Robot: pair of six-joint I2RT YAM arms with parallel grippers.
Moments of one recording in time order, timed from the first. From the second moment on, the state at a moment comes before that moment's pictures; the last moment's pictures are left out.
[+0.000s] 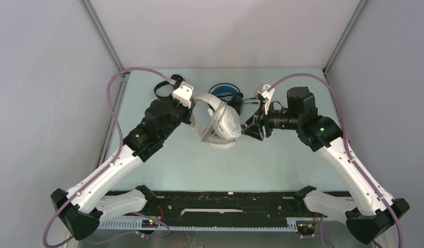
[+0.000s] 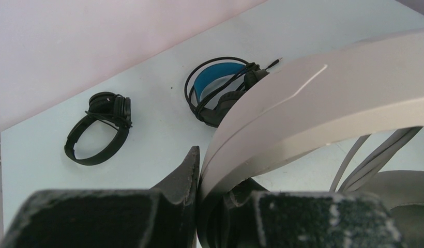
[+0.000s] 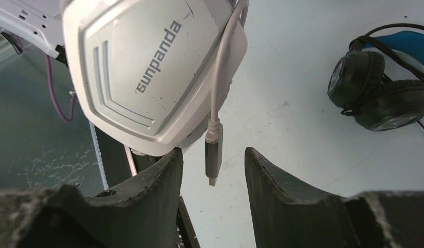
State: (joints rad) left arm -0.70 1.01 1.02 -0.20 -0.21 0.09; right arm 0.51 1.06 1.21 -0.62 -0.70 -0.08
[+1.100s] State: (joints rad) left arm -0.71 1.01 1.02 -0.20 -0.38 0.14; right arm 0.61 1.01 1.22 -0.44 -0.54 0.26
